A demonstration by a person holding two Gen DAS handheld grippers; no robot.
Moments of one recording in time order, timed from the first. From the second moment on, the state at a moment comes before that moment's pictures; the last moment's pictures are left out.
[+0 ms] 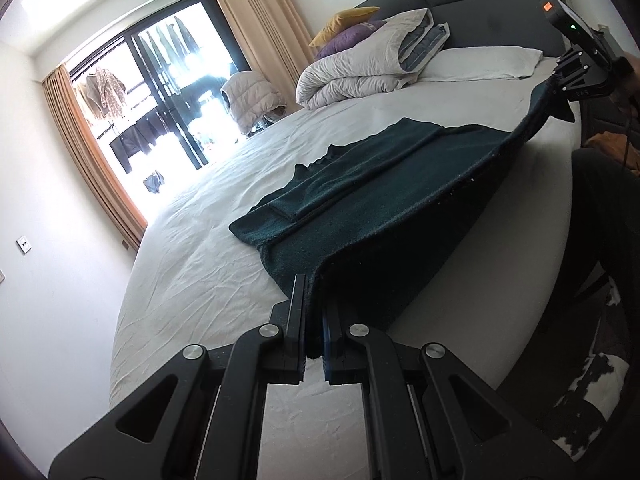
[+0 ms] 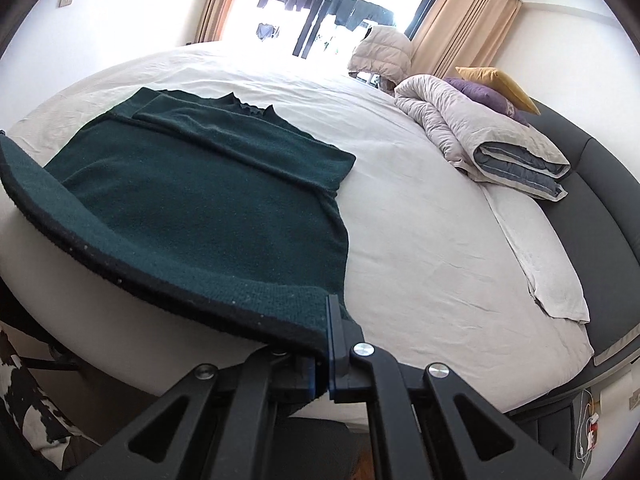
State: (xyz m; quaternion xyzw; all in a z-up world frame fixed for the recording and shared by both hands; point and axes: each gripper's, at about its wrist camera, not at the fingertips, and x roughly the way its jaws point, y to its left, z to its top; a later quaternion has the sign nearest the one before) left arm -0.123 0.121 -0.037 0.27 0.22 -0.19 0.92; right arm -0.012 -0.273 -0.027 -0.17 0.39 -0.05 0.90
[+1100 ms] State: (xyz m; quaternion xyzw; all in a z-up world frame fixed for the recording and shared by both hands) left arm 0.033 0.128 0.034 0.18 0.24 -0.13 0.94; right arm 0.137 -0.294 0.023 -0.09 0.34 -0.03 0.94
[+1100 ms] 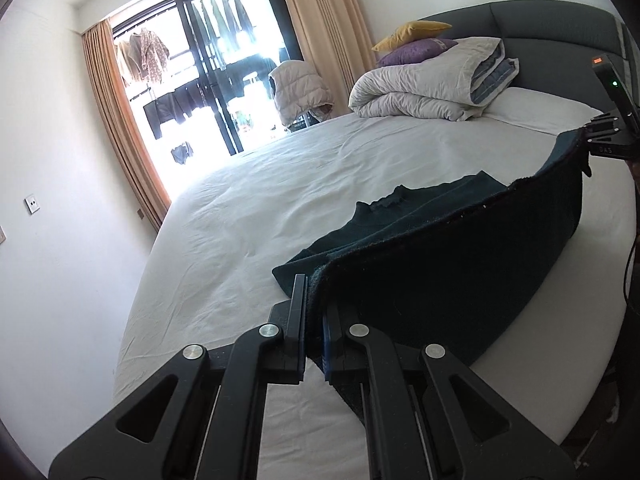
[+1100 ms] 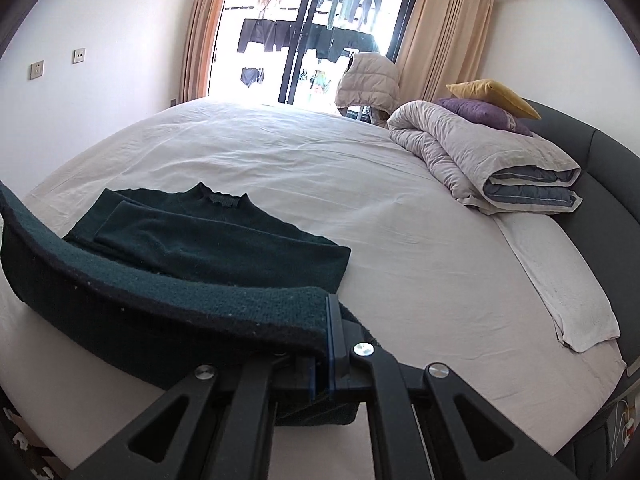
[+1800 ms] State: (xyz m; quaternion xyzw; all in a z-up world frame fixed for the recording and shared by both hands) left arm 0.280 0.130 -0.050 0.11 0.41 -0.11 0.90; right arm 0.349 -0.305 -0.063 -0.08 0.46 -0.03 0.88
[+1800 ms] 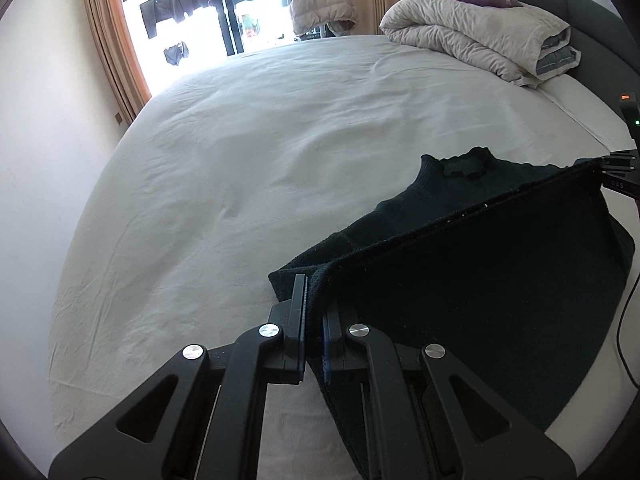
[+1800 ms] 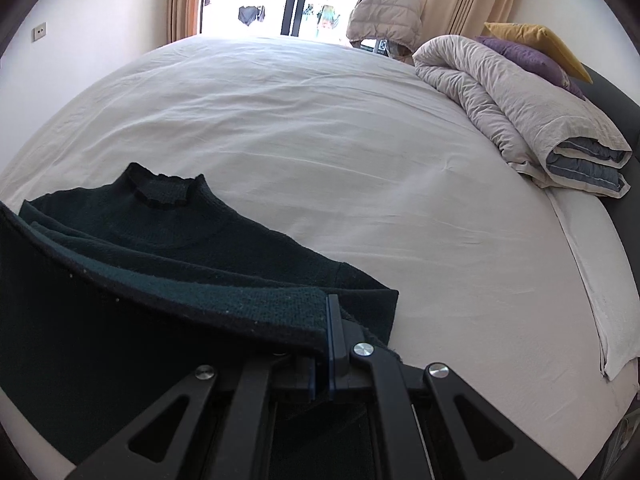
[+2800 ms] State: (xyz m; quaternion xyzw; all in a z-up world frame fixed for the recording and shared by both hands) left arm 0.341 0.143 -0.092 0.04 0.47 -0.08 0.88; right arm 0.397 -0.398 -0.102 0.17 0.51 -0.03 0.84
